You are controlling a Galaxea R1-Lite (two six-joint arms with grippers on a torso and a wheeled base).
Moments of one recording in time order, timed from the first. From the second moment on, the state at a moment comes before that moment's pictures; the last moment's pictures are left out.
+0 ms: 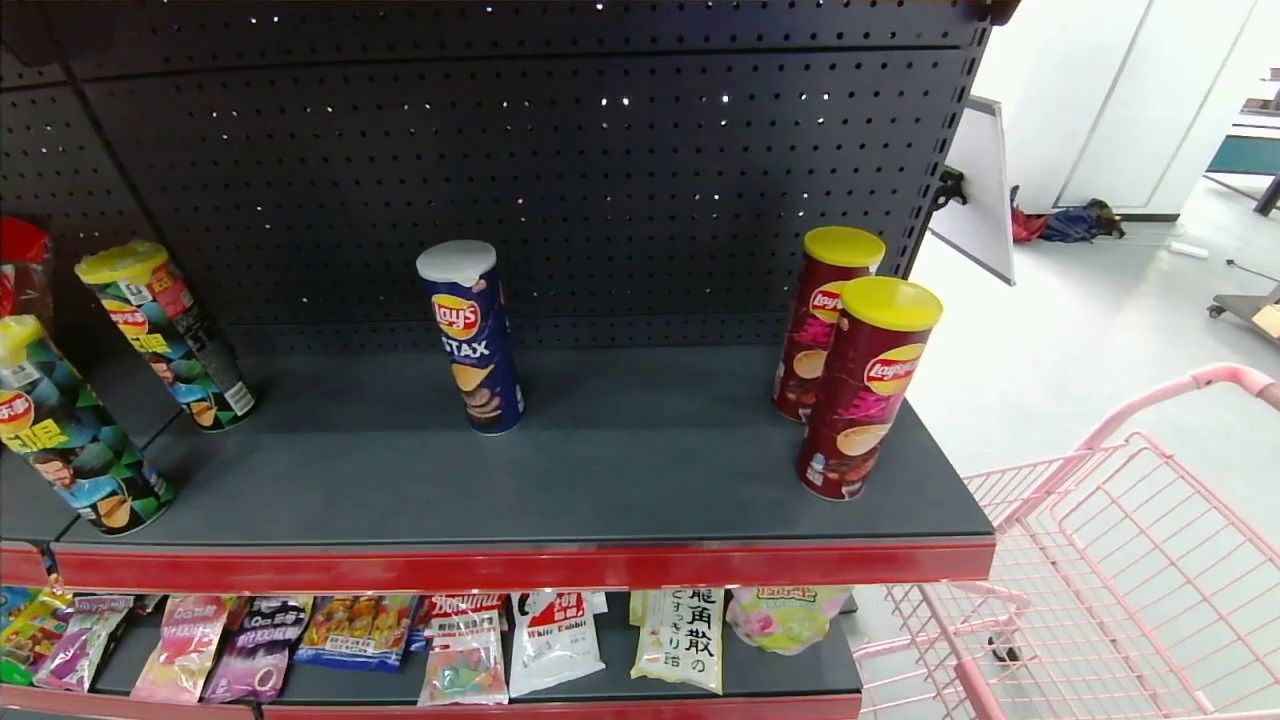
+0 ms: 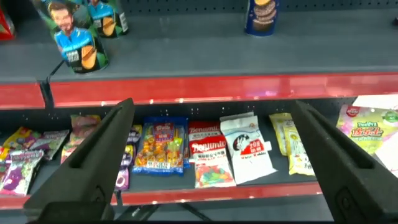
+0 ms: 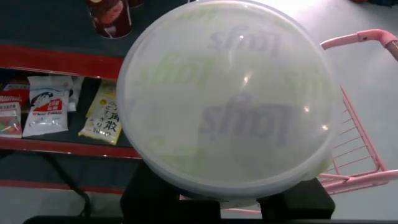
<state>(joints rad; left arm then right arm) 0.00 0.00 0.00 0.00 -0.03 0.01 0.08 0.25 -0.38 0.30 -0.07 -0.13</state>
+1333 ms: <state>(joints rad) 0.00 0.00 0.00 0.00 -0.03 0.01 0.08 0.19 -0.35 0.30 -0.07 -0.13</state>
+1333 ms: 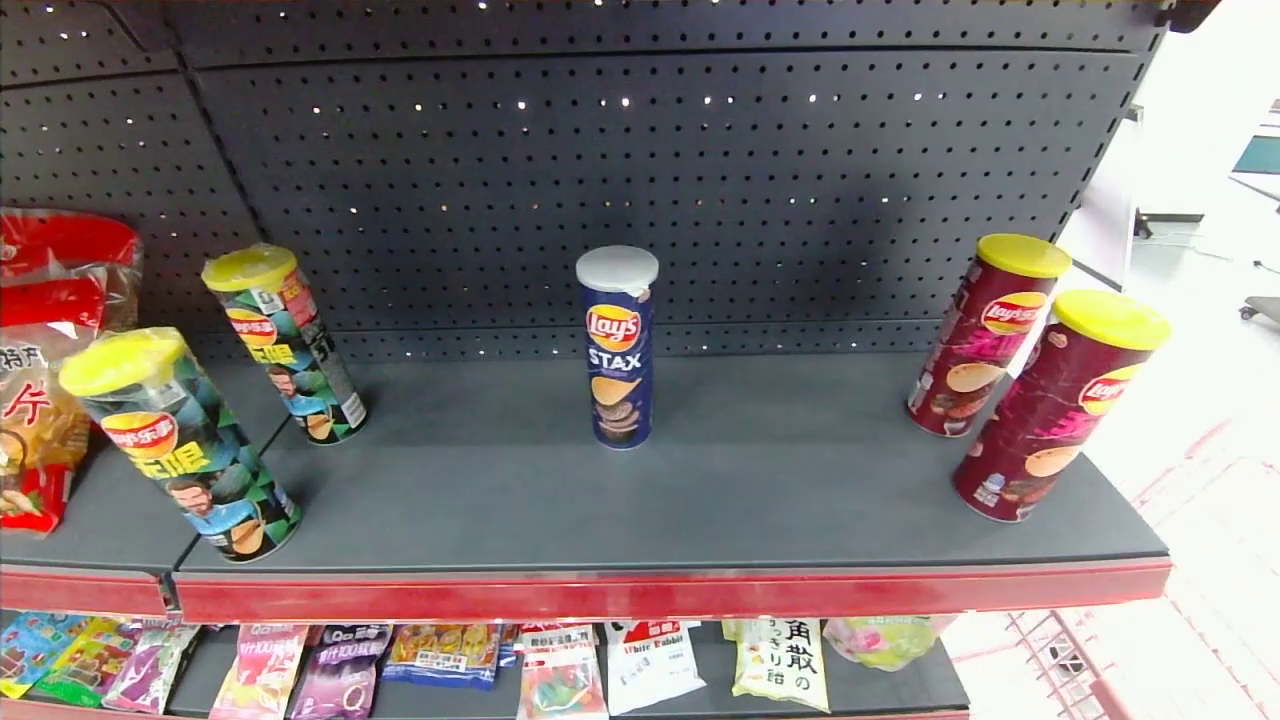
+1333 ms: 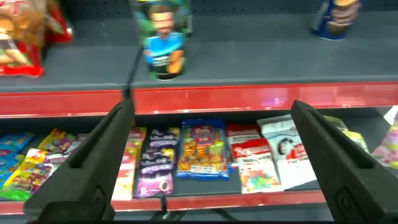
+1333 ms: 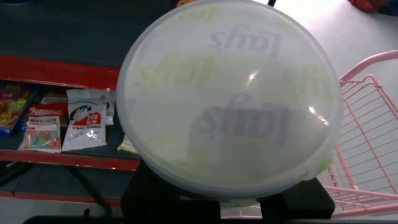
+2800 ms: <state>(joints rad) -0.02 0.23 -0.36 0.00 -0.22 -0.03 0.11 0.10 -0.28 0.29 0.03 -0.13</state>
